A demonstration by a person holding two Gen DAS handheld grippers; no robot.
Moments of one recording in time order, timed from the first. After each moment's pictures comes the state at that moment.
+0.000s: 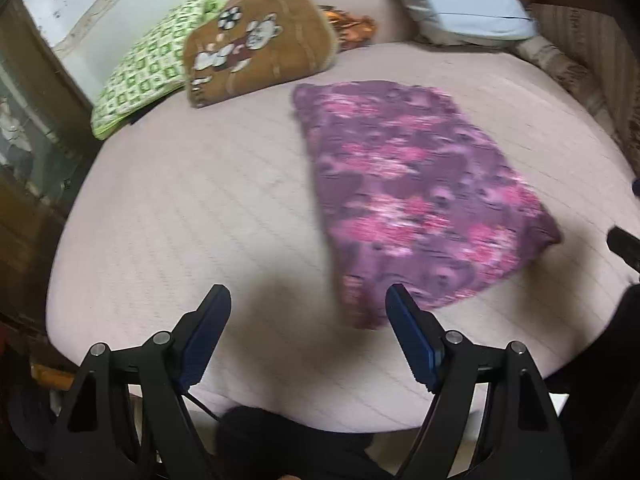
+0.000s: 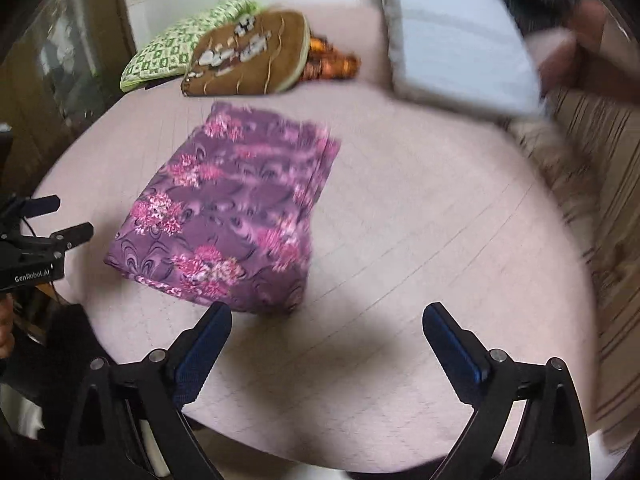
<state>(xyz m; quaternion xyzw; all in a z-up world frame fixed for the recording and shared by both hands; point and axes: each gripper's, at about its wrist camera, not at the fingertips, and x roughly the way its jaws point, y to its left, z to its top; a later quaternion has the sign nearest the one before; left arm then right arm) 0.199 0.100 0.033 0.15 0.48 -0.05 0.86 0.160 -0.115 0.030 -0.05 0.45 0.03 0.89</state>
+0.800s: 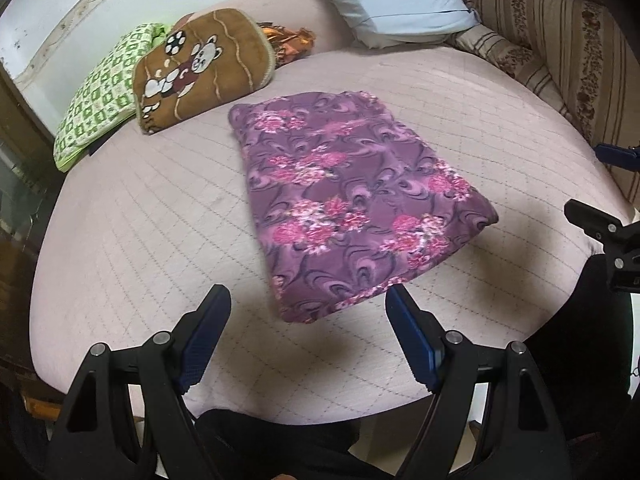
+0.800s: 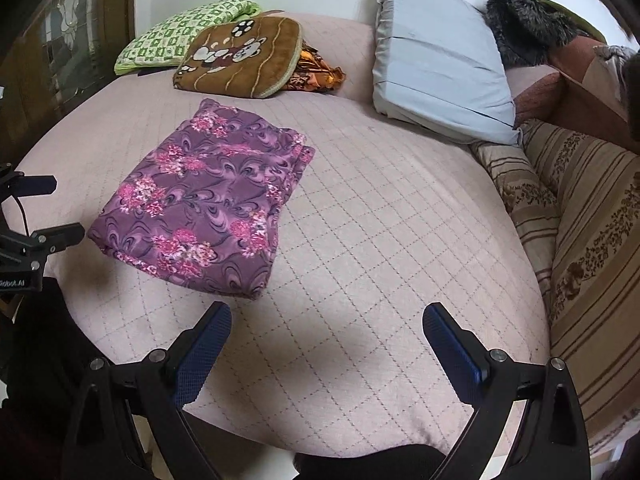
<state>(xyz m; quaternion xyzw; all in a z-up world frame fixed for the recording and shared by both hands) 0.179 0.071 0.045 0.17 0.46 -0.13 0.86 0.139 -0.119 0.041 -0.10 0.44 0.00 0.89</state>
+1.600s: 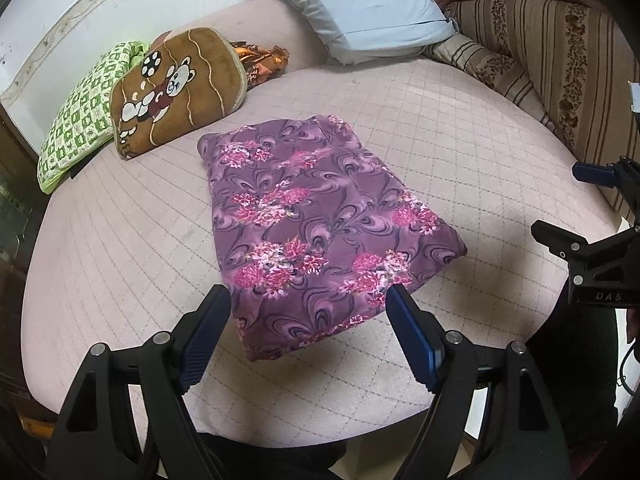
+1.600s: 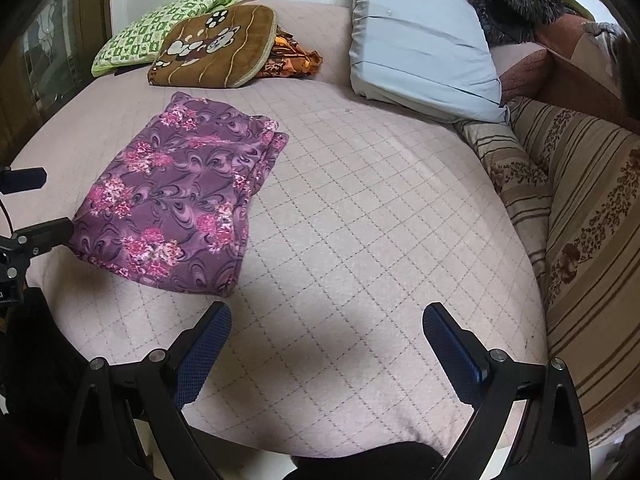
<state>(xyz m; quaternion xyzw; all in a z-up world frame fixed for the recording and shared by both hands) 0.189 0.038 0.059 0.17 0.45 -0.15 0.86 0.154 -0.143 0.031 -0.09 0.46 -0.03 0.88</state>
